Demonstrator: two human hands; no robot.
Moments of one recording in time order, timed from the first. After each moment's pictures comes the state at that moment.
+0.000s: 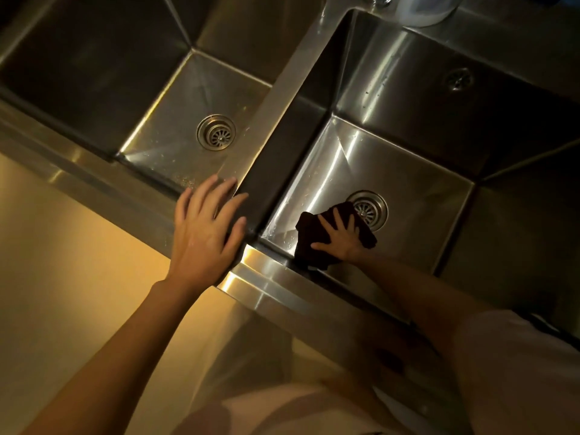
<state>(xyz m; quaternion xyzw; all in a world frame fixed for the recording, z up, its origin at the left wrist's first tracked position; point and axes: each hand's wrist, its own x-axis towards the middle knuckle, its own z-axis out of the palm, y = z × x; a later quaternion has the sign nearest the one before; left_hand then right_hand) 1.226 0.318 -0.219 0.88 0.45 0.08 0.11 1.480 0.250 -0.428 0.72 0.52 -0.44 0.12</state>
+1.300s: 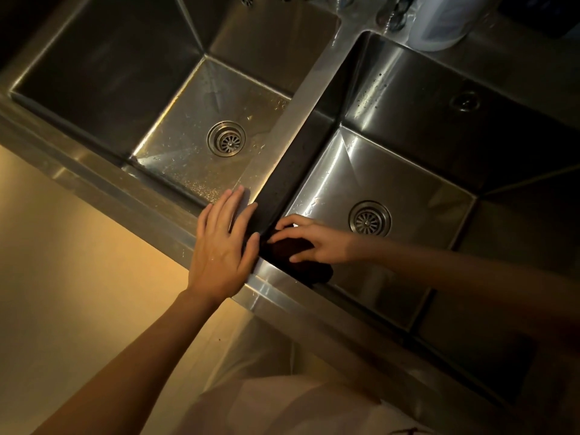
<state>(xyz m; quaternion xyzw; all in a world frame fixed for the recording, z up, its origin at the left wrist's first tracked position) 1.224 0.318 -0.227 0.88 0.46 0.08 0.13 1.444 0.297 -0.264 0.46 0.70 -0.54 -0.10</state>
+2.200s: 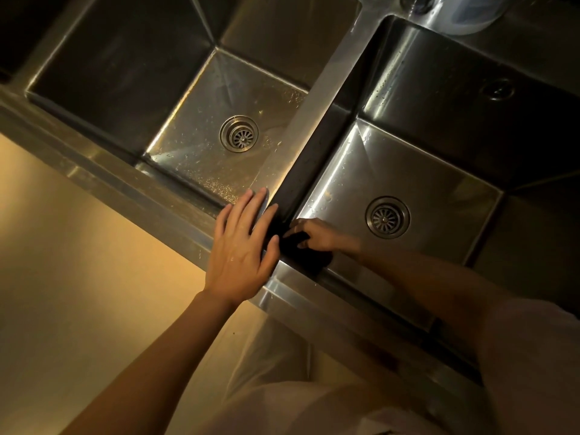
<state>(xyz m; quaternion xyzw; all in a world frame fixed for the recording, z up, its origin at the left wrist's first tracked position) 1.225 0.320 -0.227 0.88 0.45 0.06 0.13 1.414 0.326 -0.387 0.56 0.65 -0.51 0.01</state>
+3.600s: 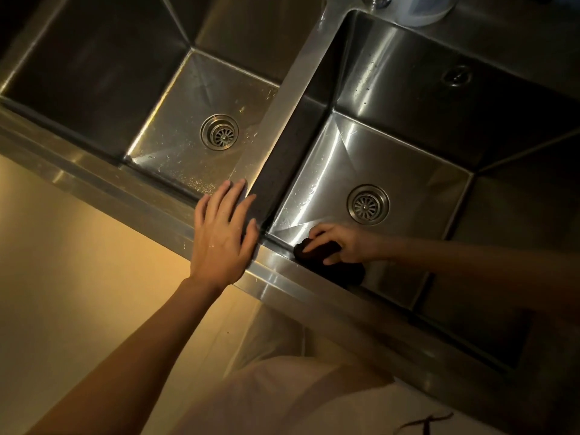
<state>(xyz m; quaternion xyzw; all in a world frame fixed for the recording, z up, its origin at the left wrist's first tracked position) 1.224 0.320 -0.228 0.88 0.45 0.08 0.11 1.477 0.251 -0.294 0.52 0.68 -0.51 0.02</state>
